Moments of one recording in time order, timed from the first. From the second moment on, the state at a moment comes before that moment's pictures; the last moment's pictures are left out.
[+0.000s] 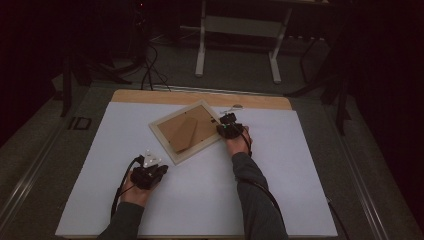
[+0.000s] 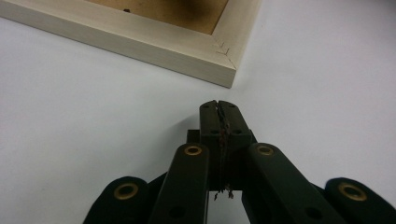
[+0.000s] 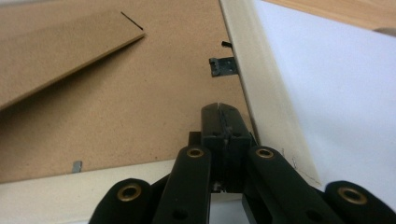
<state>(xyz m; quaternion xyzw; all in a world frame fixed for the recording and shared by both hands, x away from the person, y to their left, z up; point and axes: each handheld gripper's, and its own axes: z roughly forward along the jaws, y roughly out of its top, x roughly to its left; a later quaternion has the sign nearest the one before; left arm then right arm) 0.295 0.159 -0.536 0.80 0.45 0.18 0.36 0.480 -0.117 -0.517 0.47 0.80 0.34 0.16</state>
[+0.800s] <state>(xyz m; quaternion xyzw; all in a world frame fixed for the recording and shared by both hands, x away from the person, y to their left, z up) 0.295 0.162 -0.535 0.79 0.45 0.18 0.37 0.482 -0.113 -0.513 0.48 0.80 0.32 0.16</state>
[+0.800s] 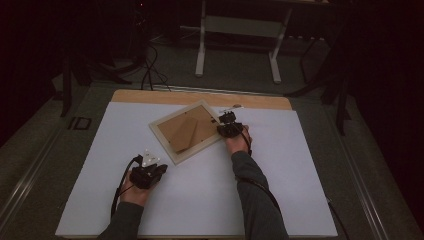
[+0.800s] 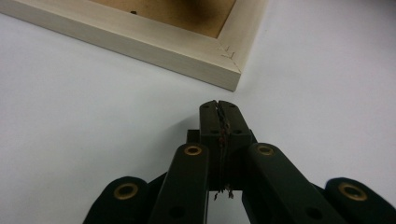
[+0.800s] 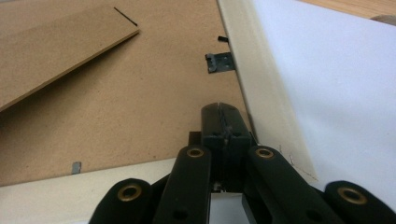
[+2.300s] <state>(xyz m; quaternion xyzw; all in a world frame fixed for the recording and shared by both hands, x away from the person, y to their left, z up) 0.297 0.167 -0.537 0.78 0.48 0.19 0.36 0.442 -0.130 -0.515 0.45 0.81 0.34 0.14</state>
